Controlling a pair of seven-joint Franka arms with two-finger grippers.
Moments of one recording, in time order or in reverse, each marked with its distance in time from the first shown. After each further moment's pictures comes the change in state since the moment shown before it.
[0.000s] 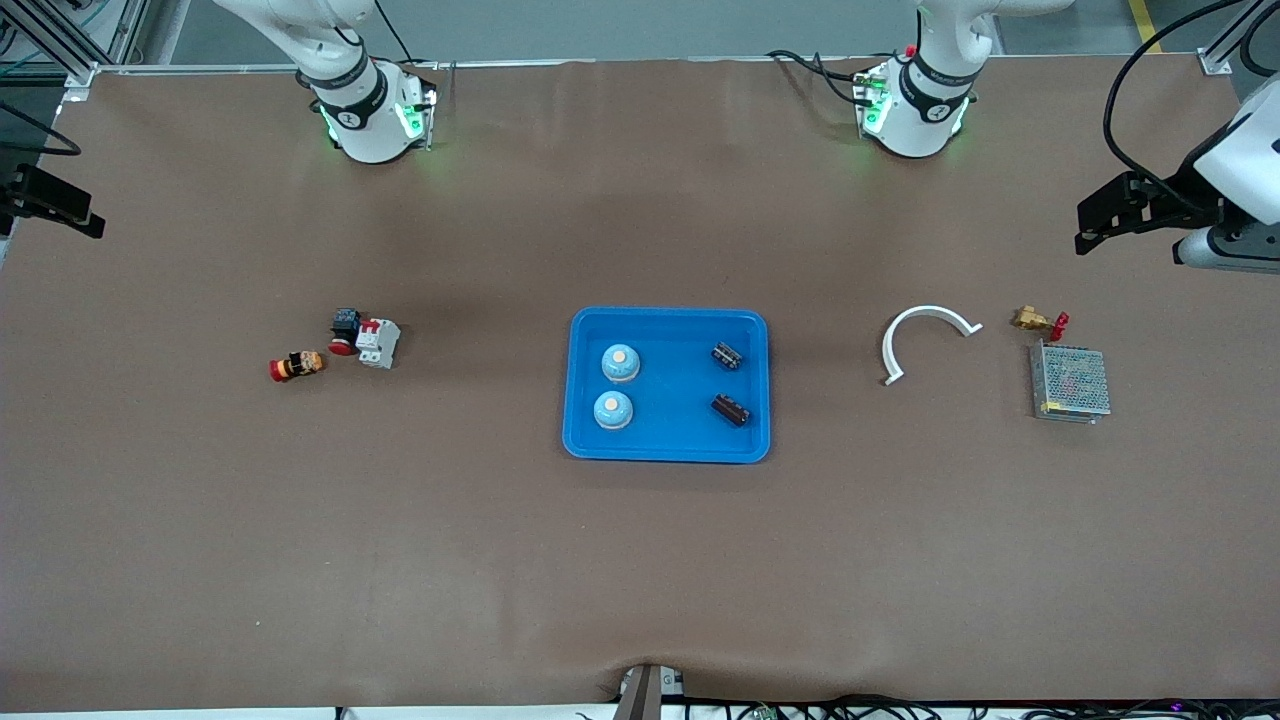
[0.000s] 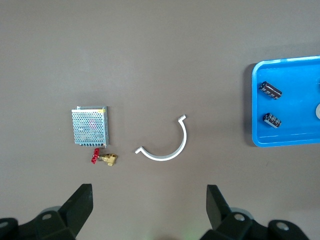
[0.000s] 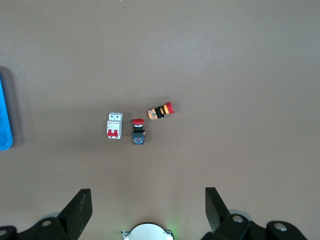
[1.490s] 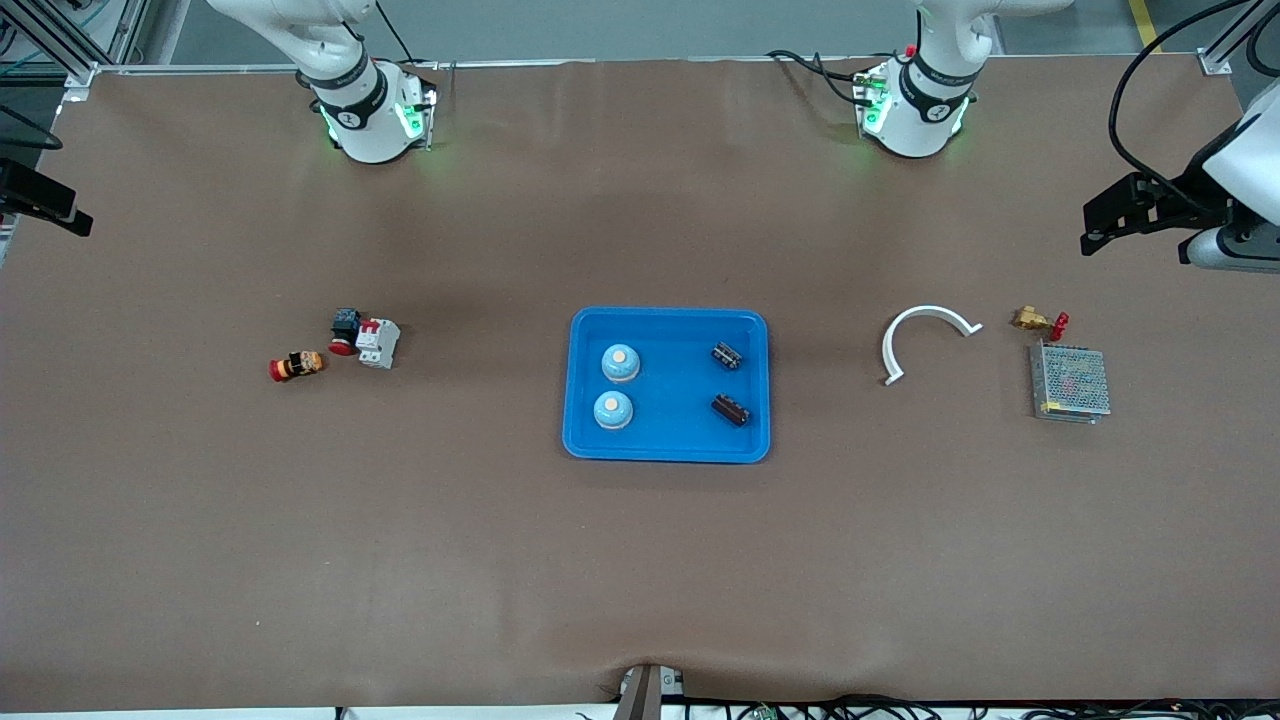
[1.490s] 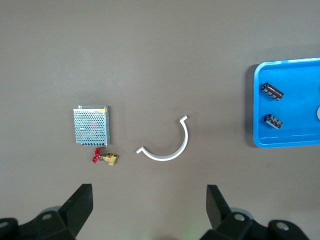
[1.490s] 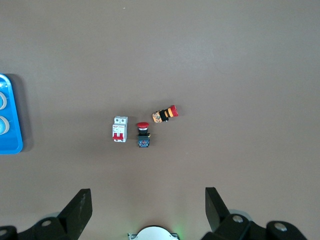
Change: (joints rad) left arm 0.006 0.000 0.002 0.001 0.000 0.000 0.000; right arm 0.119 0.000 -0.147 0.017 0.035 0.000 0.000
